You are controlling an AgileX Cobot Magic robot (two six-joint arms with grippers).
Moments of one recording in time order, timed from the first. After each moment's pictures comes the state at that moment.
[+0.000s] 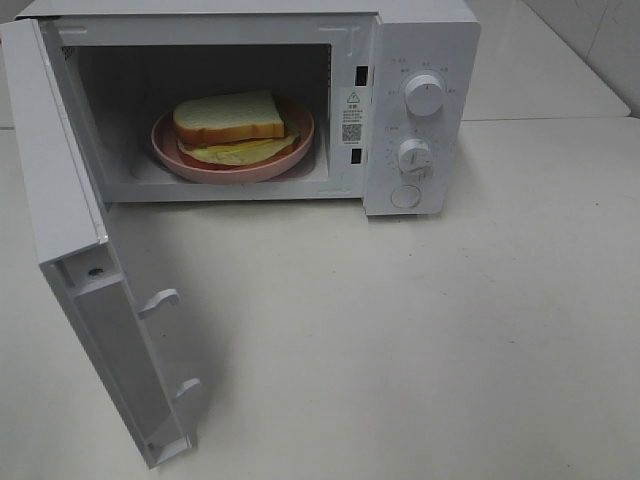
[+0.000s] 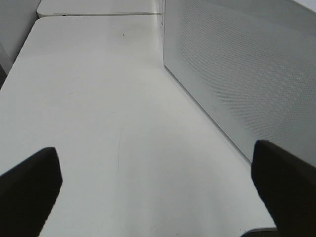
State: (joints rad) left arm 0.02 0.00 -0.50 -0.09 1.04 0.06; right arm 0.14 0.09 -0.51 -0.15 1.05 0.16
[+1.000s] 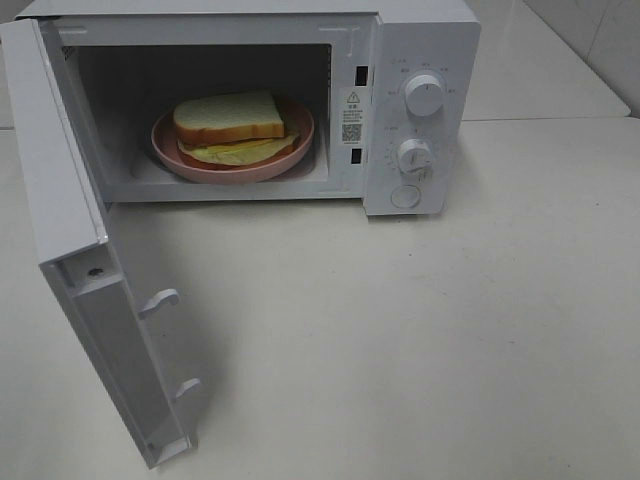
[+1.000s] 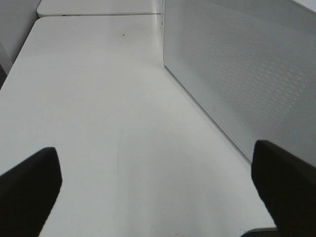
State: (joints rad) left arm 0.02 0.00 -0.50 -0.09 1.04 0.06; right arm 0.06 0.00 -0.51 -0.09 1.04 0.09
